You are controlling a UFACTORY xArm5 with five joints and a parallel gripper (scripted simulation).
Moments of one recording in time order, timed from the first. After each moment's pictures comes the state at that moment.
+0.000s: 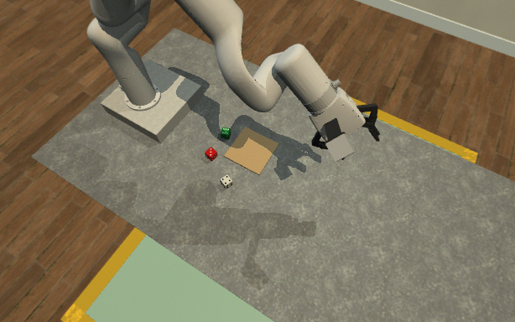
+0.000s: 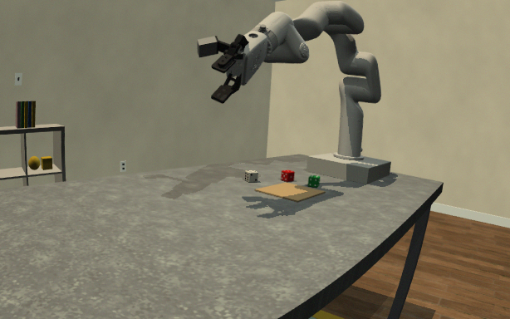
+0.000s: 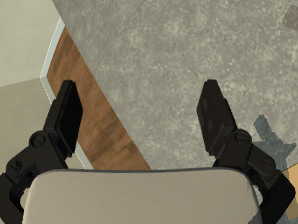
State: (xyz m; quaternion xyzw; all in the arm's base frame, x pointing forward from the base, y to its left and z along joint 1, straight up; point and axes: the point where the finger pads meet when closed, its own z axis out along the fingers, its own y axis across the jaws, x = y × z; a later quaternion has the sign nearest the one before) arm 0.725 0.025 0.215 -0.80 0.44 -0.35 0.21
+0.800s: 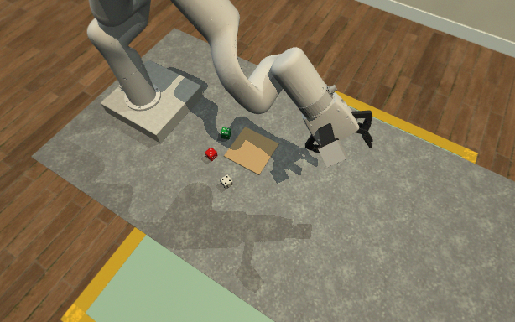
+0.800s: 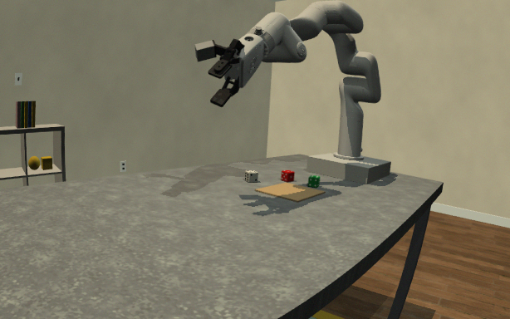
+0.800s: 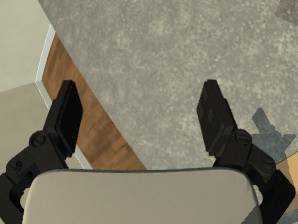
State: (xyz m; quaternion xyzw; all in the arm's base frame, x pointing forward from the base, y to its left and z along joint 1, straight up) arm 0.715 0.010 0.206 -0.80 0.46 -0.33 0.20
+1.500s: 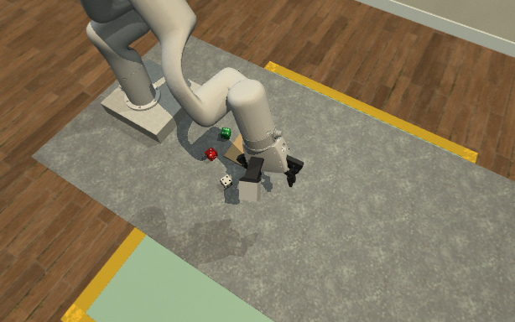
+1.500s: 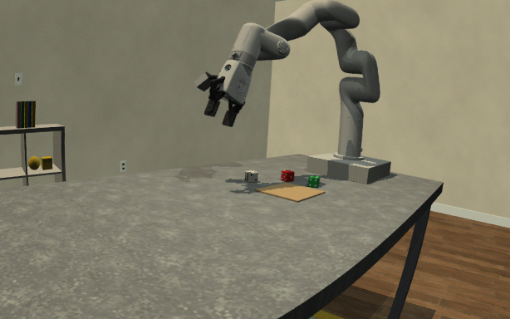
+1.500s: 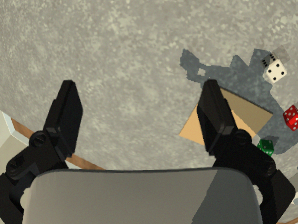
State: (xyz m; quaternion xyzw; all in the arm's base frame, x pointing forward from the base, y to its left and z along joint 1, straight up) arm 0.575 -0.117 0.133 -0.76 0.62 -0.15 0.08
